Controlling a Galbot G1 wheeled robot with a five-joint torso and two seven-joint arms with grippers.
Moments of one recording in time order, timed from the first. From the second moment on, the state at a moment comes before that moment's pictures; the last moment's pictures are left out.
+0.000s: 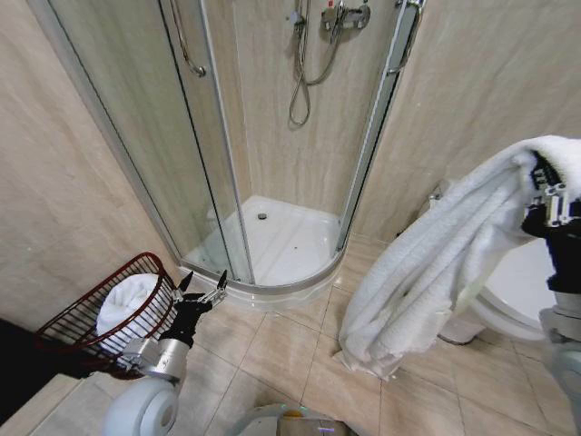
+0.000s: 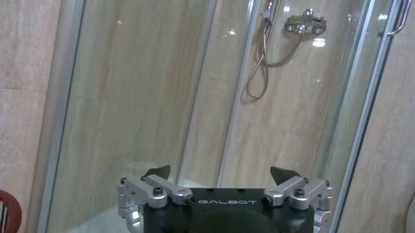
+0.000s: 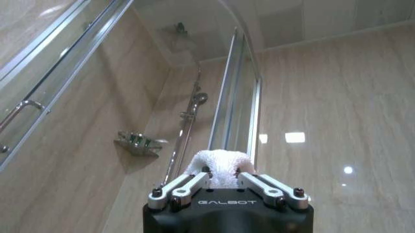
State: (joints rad) left arm 1.79 -1.36 -0.68 -2.38 -0.46 0.07 0.01; right arm -1.45 1.07 1.21 2.50 0.68 0.03 -0.07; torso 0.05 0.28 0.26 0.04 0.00
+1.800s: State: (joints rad) left arm 1.79 -1.36 -0.68 -2.38 -0.46 0.07 0.01; right arm -1.40 1.03 1.21 2.50 0.81 0.04 -0.04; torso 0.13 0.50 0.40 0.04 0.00
